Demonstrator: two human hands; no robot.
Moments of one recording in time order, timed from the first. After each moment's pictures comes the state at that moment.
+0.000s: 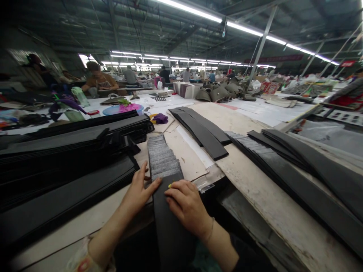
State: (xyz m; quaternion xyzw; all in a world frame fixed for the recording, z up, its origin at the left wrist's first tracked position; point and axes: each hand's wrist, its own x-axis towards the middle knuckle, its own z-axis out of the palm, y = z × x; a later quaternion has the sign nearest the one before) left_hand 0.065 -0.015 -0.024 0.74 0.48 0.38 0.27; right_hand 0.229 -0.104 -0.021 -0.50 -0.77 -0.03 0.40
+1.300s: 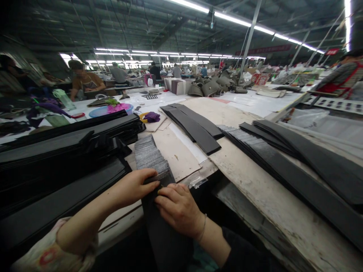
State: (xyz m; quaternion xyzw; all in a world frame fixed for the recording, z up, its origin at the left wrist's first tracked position) left_hand 0.089 -0.010 0.047 0.91 0.37 0.04 0.20; right_hand 0.226 -0.111 -0.031 -0.47 -0.79 -0.11 0.38
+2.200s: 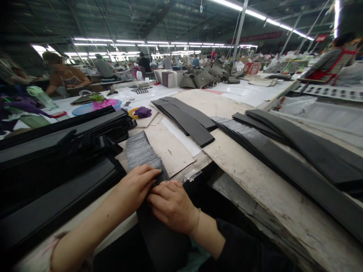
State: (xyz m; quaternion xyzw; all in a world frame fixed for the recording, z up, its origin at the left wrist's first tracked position) left_hand 0.096 -0.026 0.029 0.95 0.27 0.12 0.09; right_hand 0.224 -0.111 -0.028 -0.47 -0.79 -0.09 0.37
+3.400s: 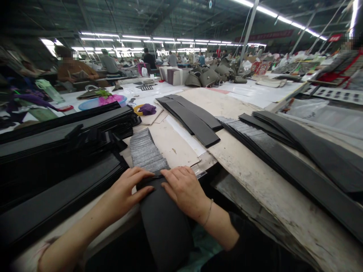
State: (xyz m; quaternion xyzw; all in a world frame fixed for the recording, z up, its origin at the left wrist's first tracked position) left_hand 0.063 -0.022 0.019 0.92 0.30 0.17 0.17; right_hand 0.241 -0.099 -0.010 -0.58 -0.76 -0.03 0.28
